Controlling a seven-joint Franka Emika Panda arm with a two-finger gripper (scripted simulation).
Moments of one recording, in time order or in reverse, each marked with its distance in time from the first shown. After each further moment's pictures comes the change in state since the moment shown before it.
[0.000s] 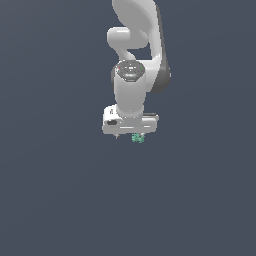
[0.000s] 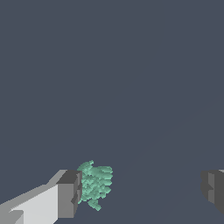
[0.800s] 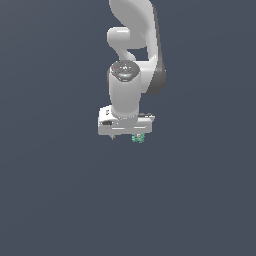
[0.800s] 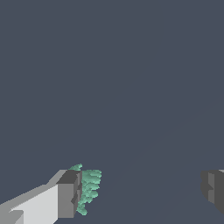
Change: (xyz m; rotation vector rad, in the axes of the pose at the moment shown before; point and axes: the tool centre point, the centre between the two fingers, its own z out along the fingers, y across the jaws) arm 0.005 0.017 -0.001 -0.016 0.016 -0.018
